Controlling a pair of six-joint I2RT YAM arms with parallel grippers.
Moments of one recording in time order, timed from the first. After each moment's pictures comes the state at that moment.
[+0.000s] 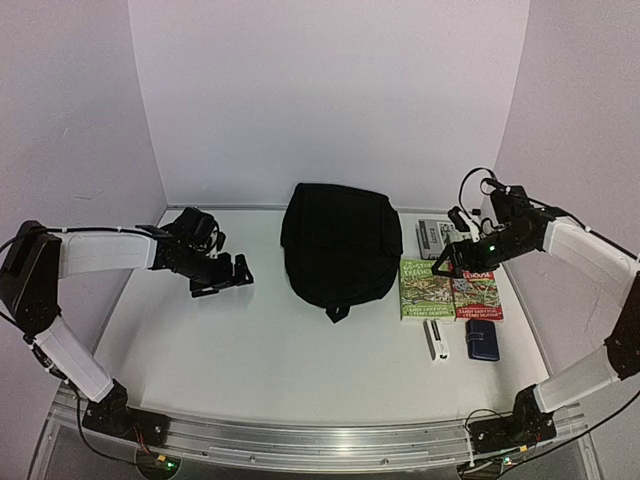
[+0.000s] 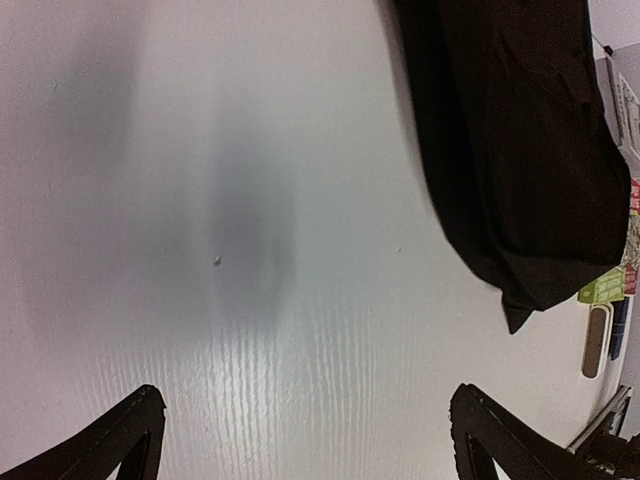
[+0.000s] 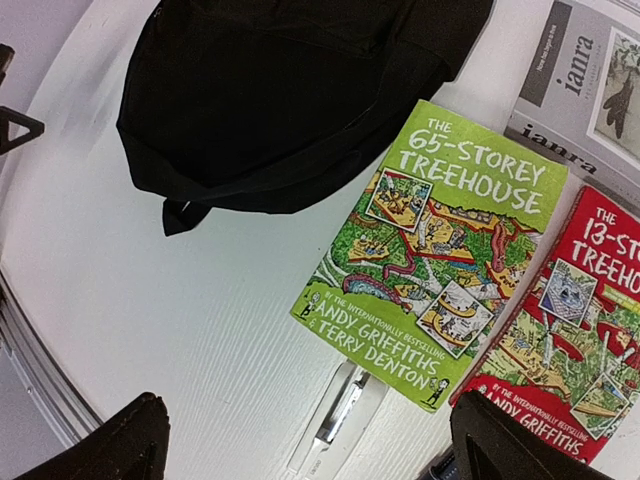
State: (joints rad) left arm -0.51 1.57 0.98 -0.37 0.15 -0.61; right arm 0.19 1.37 1.11 -0.76 -0.43 -0.10
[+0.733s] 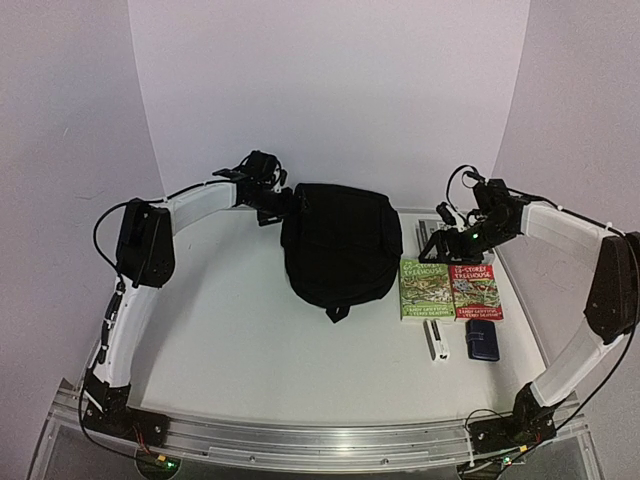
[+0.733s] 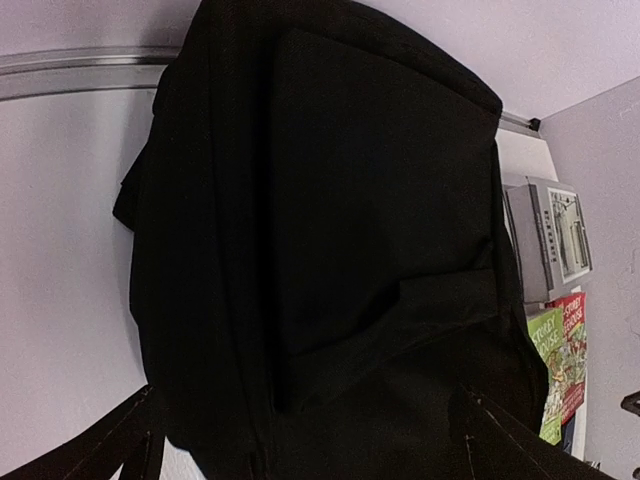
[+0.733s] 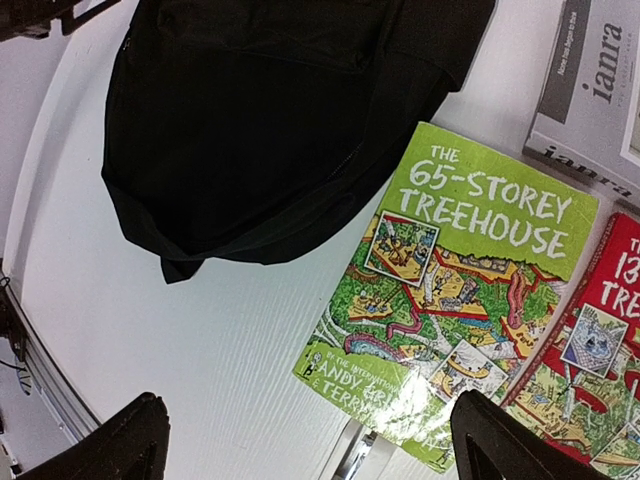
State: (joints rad) left arm -0.50 2.42 2.24 -0.55 0.24 -0.52; right arm 0.19 1.59 1.25 -0.73 -0.47 -0.01
